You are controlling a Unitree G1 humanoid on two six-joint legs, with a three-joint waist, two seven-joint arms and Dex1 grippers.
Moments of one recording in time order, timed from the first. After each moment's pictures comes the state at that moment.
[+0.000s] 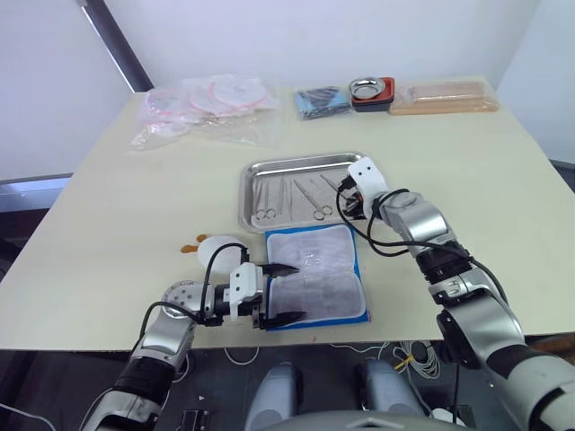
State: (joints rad) left arm -0.10 0.56 -0.20 0.22 -0.28 -0.26 -1.21; right arm -0.85 -0.17 0.24 0.45 -0.01 0.77 0.37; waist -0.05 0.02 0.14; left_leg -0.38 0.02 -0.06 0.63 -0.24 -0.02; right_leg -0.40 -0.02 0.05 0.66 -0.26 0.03
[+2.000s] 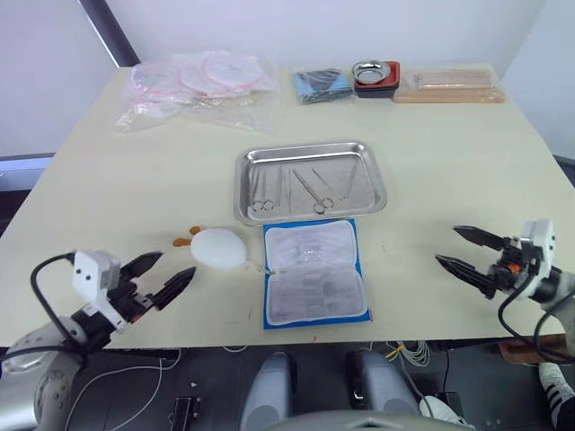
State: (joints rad) left arm 0.34 0.67 0.51 -0.15 -0.58 0.31 -0.80; right arm 0.04 -0.67 -0.33 -0.03 0.56 0.23 1.14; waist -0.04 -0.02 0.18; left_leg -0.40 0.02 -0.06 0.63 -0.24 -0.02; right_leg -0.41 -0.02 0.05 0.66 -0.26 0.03
